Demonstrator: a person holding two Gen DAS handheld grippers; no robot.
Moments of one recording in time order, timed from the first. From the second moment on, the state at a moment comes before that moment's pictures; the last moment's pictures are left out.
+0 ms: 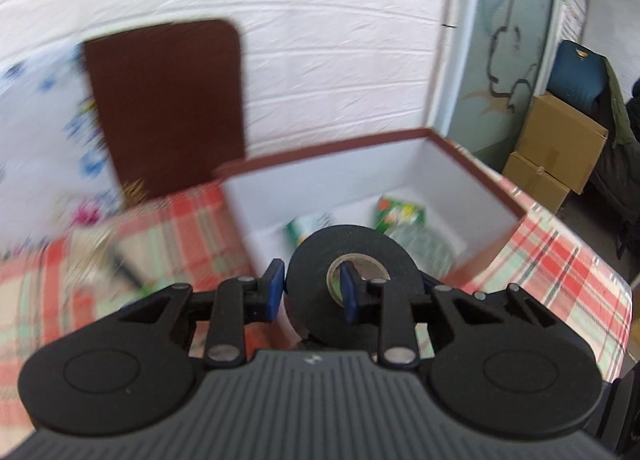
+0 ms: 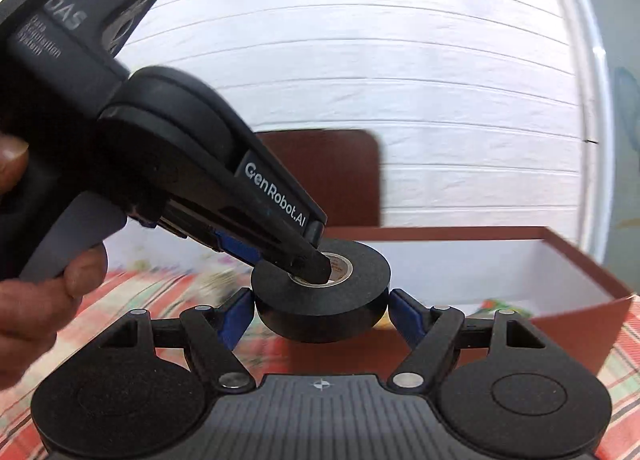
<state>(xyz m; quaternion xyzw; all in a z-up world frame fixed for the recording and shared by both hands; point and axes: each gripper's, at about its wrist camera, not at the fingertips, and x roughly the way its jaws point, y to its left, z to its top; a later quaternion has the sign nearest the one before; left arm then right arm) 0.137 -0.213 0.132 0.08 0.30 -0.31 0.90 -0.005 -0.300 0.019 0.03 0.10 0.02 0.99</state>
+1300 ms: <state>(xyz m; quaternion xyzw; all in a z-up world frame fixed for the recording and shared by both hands) 0.088 -0.225 0.104 0.12 0.28 -0.24 0.92 -0.031 -0.327 -0.001 0.06 0.10 -0.05 0.99</state>
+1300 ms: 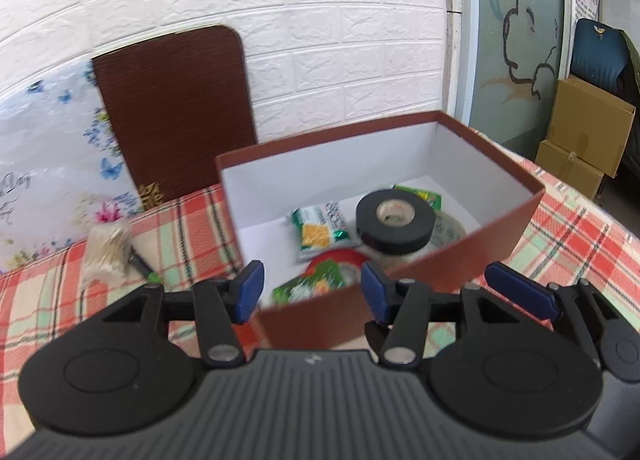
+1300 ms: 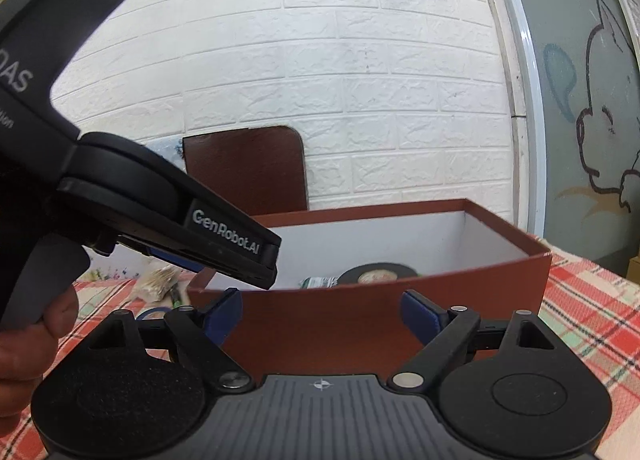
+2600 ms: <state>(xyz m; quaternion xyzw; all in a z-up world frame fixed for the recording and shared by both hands) 0.108 -0.019 -0.002 0.06 0.32 -0.05 0.94 0.002 -0.184 -0.052 -0.06 0.28 0.07 0.95</state>
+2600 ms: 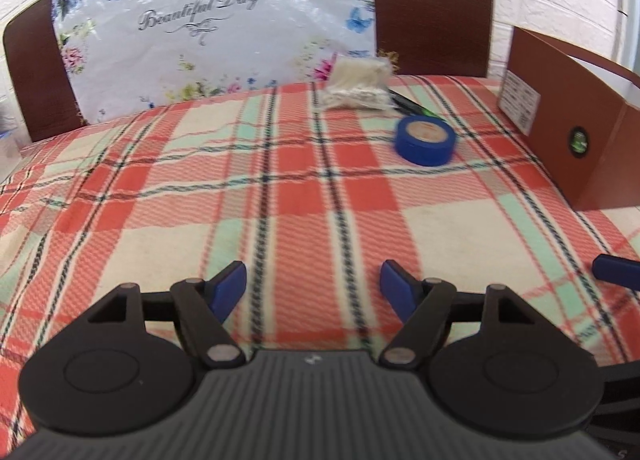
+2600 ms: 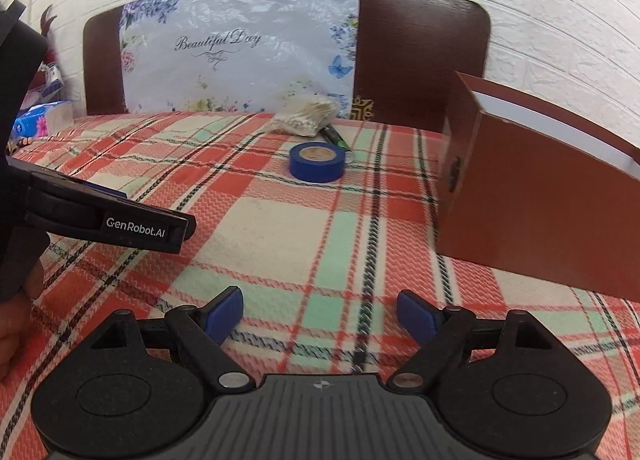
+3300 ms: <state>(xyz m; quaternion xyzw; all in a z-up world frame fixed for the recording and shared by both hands) 0.160 0.026 -0.010 0.03 0.30 -0.02 0.95 0.078 -0.153 -0.053 -0.05 0.29 0.08 0.95</state>
